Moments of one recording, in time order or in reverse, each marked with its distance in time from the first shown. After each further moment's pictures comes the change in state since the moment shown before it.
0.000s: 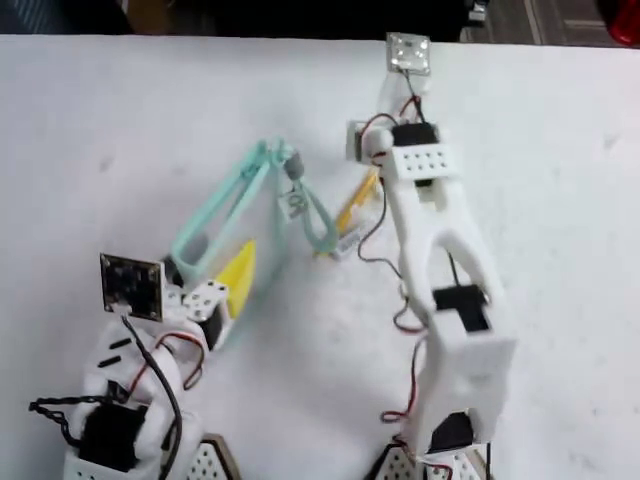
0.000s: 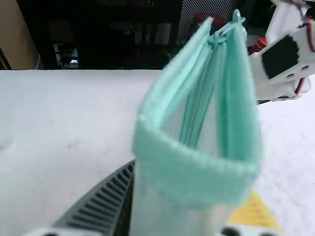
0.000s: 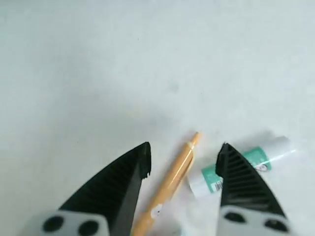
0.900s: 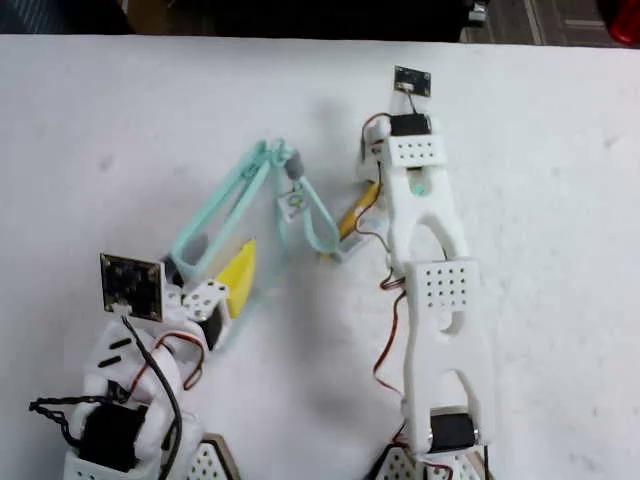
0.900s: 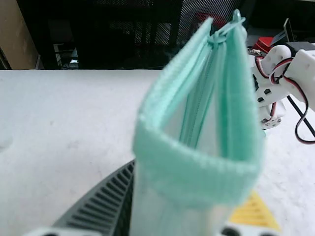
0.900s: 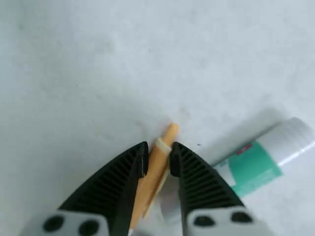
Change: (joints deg) left arm 0.0 0.0 0.0 0.0 0.0; right arm 1.6 35.6 -44.0 28.0 -3.5
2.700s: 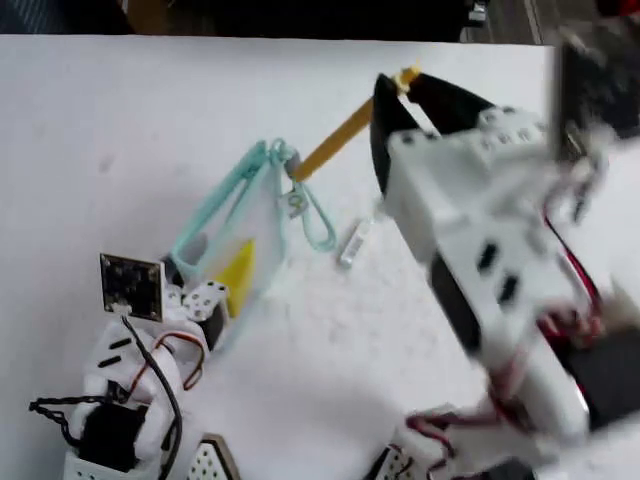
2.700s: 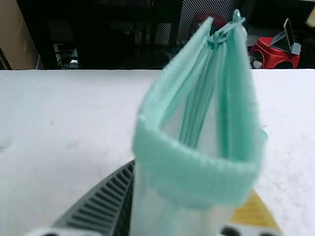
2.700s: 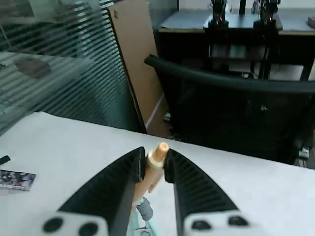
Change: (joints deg) left arm 0.0 0.0 0.0 0.0 0.0; right arm -13.4 -81.8 -0.4 18.0 9.6
